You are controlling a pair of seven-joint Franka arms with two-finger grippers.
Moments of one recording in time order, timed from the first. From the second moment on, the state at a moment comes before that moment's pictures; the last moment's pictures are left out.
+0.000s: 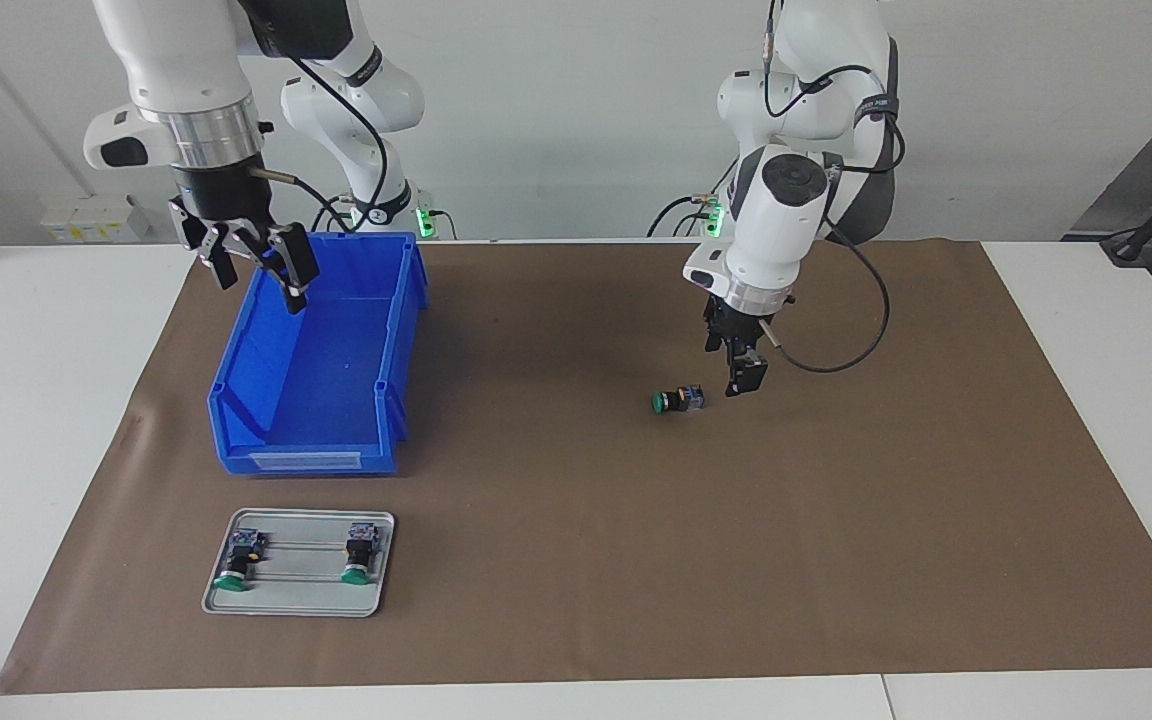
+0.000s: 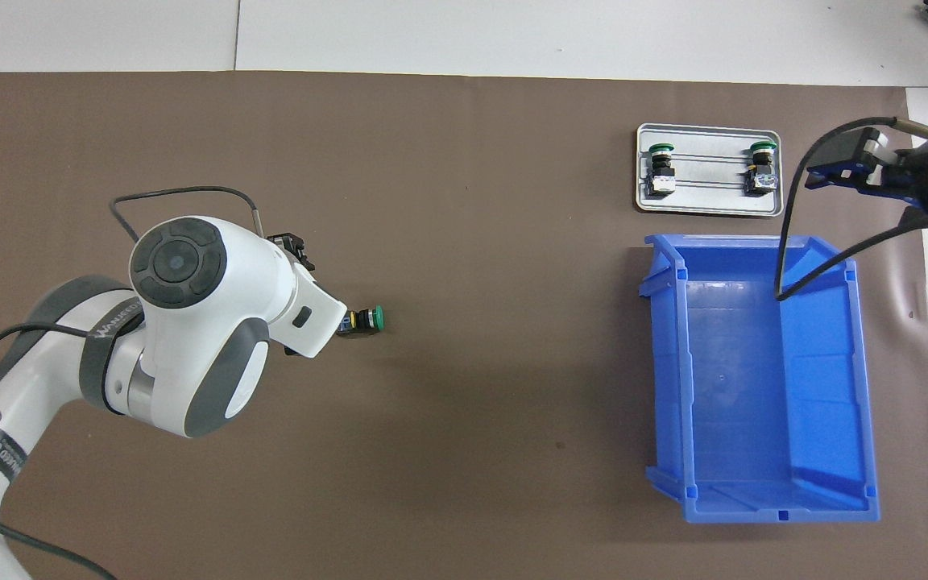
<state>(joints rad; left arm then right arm) -0.35 0.08 -0.09 -2.06 -0.01 2.21 1.02 0.05 0.01 0.03 -1.49 -0.07 1.67 0.48</state>
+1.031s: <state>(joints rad) -0.47 0.31 -0.09 -2.04 -0.01 2.40 0.85 -0.01 -0.02 0.03 -1.54 -0.06 1.54 0.18</state>
